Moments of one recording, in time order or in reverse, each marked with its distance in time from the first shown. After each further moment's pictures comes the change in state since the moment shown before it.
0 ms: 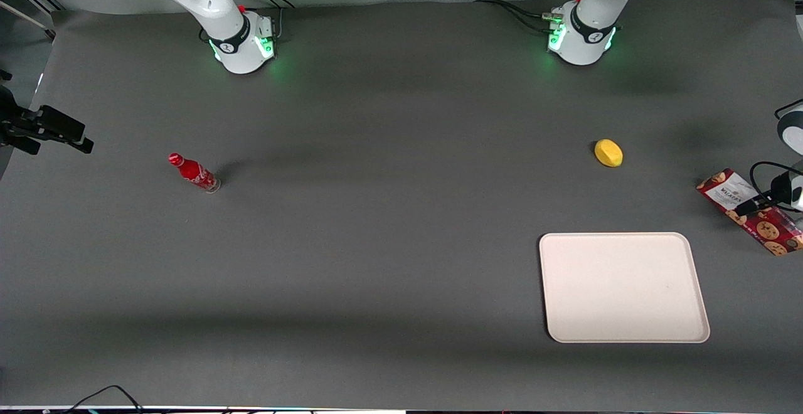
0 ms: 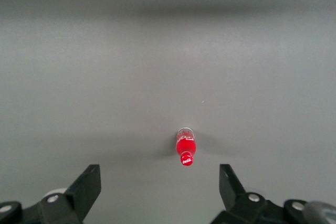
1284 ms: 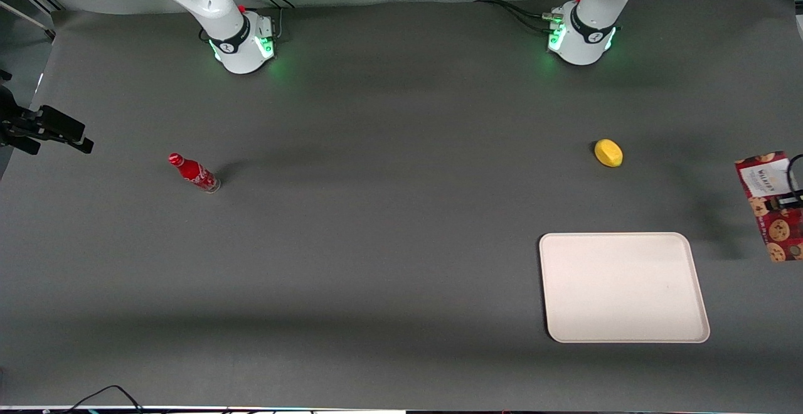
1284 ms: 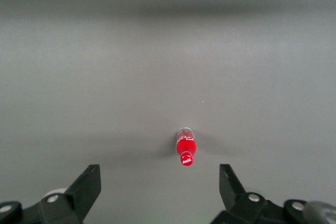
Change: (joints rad) arm -0.104 -0.114 -0.044 0.293 -0.006 -0.598 0.091
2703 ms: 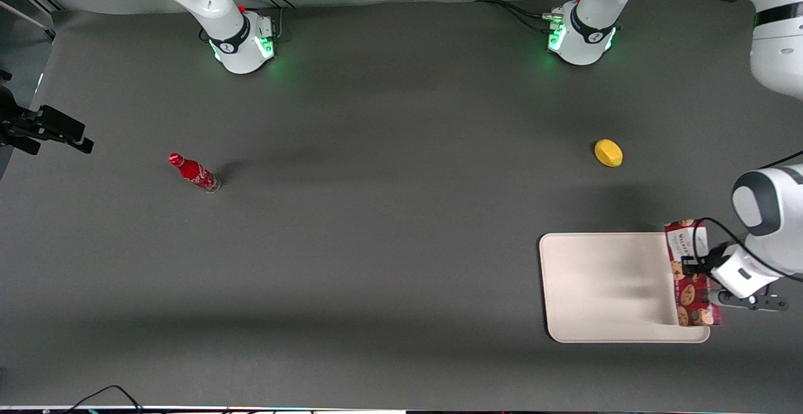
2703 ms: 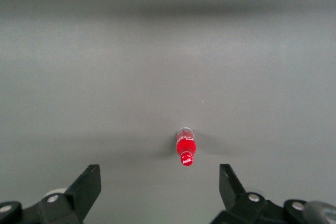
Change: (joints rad) arm -0.274 0.260 -0.009 0.137 -0.001 0.254 -0.047
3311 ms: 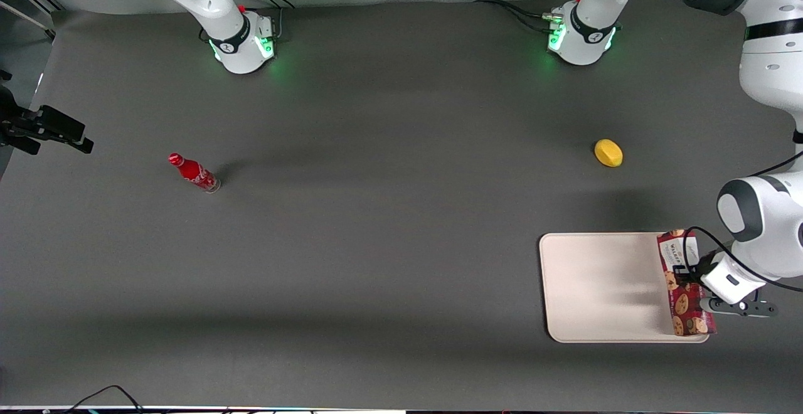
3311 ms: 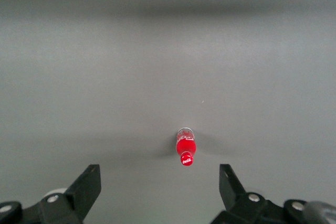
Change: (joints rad) arm -0.011 0.045 0.014 0.005 0.001 0.089 -0.012
